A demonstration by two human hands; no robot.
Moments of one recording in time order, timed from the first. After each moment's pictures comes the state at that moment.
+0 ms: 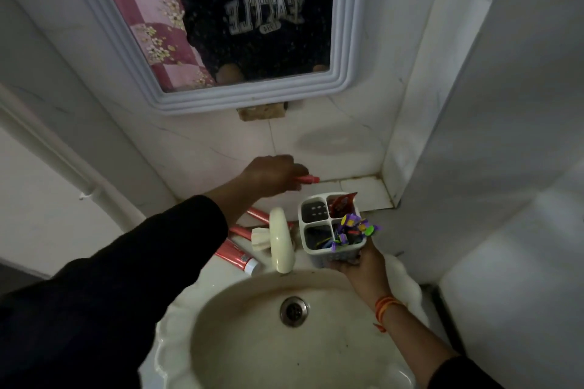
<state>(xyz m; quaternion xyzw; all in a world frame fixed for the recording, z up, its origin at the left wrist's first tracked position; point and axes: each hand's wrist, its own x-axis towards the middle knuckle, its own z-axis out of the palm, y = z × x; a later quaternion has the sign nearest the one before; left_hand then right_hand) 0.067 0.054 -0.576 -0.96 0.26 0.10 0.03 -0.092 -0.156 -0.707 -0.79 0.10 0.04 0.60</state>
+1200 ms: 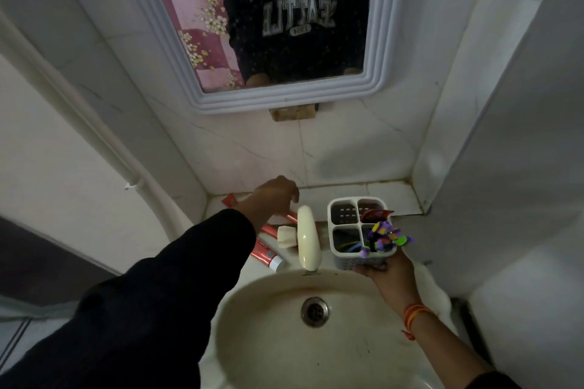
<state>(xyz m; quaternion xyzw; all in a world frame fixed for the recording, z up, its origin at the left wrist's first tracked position) 0.054 0.104 -0.634 -0.98 0.09 0.18 0.00 -0.083 -0.159 -0.739 -0.74 0.07 0.00 0.67</state>
